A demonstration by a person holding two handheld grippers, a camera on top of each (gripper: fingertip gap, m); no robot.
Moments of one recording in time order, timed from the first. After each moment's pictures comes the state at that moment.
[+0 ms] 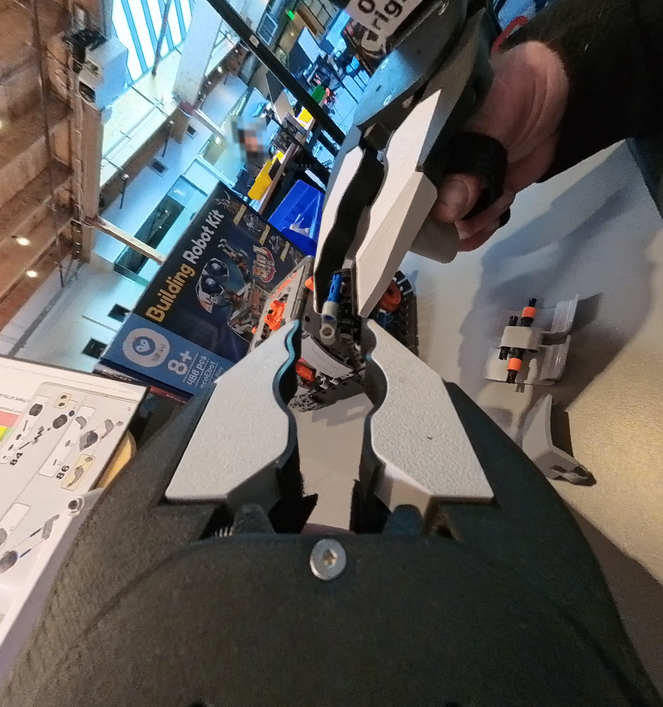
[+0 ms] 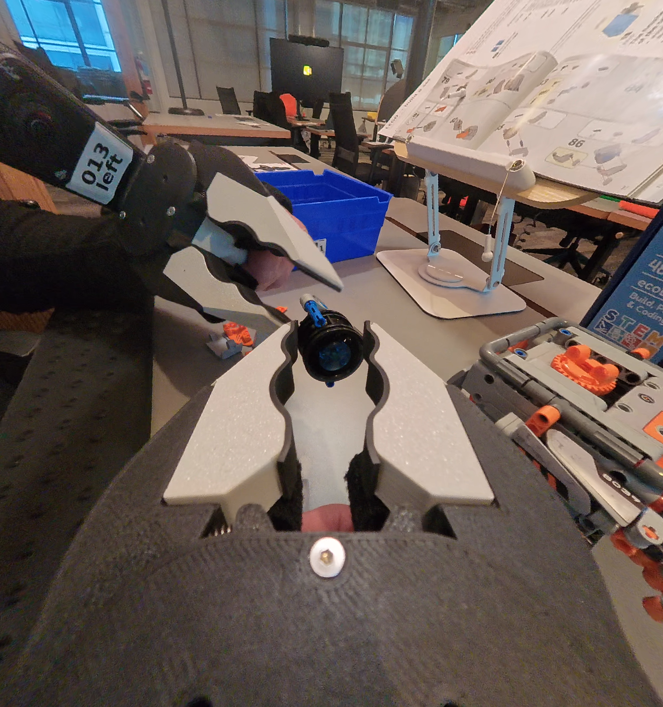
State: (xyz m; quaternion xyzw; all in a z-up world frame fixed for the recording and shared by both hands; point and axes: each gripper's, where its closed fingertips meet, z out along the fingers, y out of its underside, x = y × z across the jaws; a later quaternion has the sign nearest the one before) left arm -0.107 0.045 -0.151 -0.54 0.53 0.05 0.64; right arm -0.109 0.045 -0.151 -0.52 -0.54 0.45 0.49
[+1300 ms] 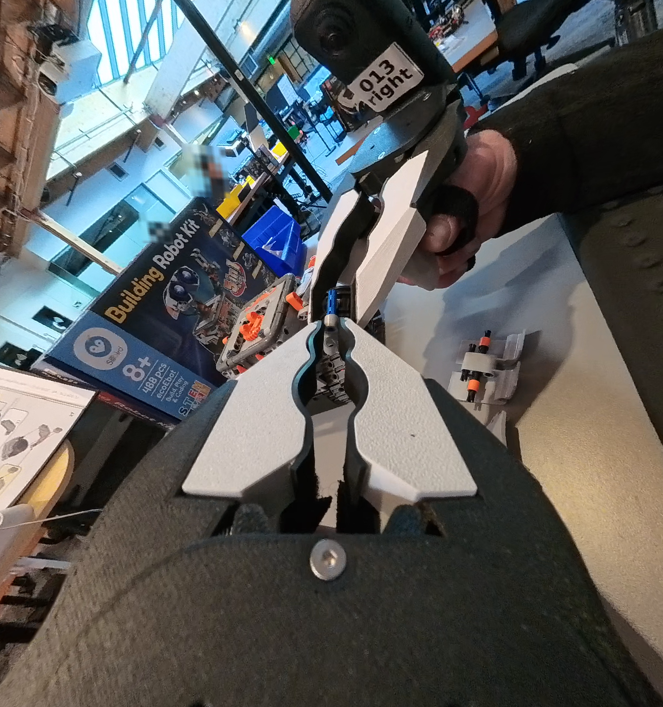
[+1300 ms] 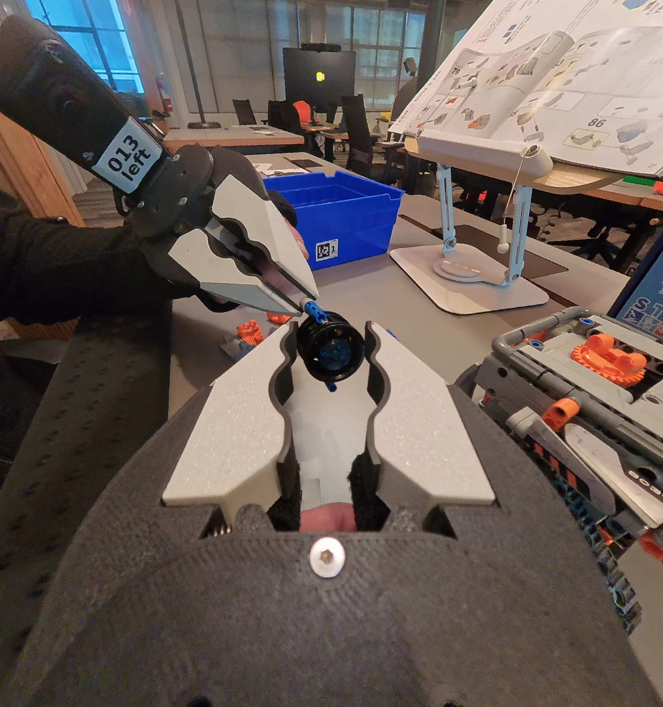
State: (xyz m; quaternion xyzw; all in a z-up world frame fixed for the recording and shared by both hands) left arm -0.105 0.034 -0.147 -0.56 0.52 -0.04 0.65; right arm -0.109 0.043 -0.154 -0.53 -0.53 0.47 0.47
